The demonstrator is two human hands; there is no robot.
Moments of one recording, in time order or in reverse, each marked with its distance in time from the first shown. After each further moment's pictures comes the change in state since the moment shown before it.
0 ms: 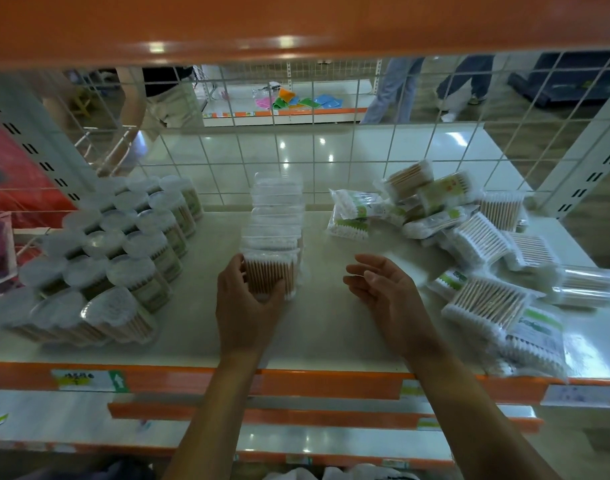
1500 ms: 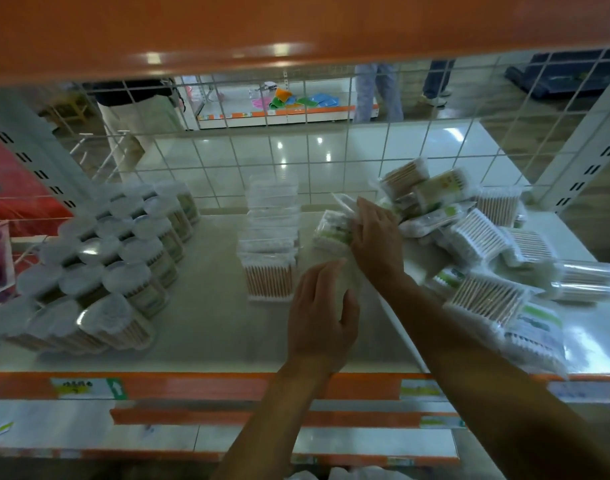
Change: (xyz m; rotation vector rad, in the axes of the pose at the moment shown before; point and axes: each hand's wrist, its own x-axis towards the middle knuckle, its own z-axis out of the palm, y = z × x) left_hand -0.041 0.065 0.044 -0.062 -0.124 0.455; right_hand 0.088 -0.010 0.009 -1.324 0.338 -0.637
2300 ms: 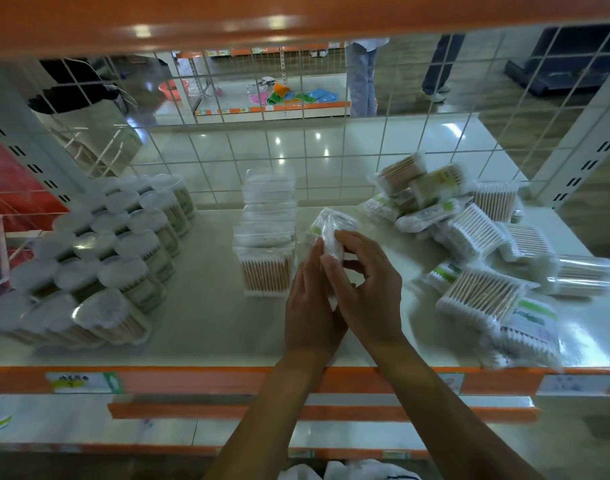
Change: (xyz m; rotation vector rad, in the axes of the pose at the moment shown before) left_hand 0.001 0.001 0.000 -0.053 0.024 -0.070; right_hand -0.074 -0.060 -0.046 0.520 0.057 0.099
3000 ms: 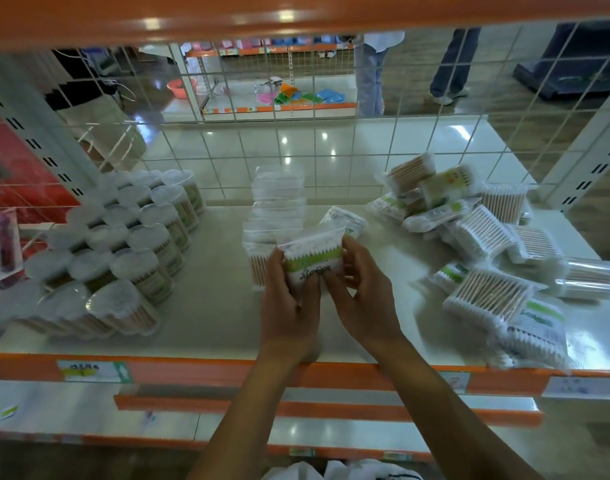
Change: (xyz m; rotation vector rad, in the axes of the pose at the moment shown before) left_hand 0.000 -0.009 -0.035 -0.265 0.095 -0.235; right_hand -0.011 0.011 0.006 0.072 -0.216 0.074
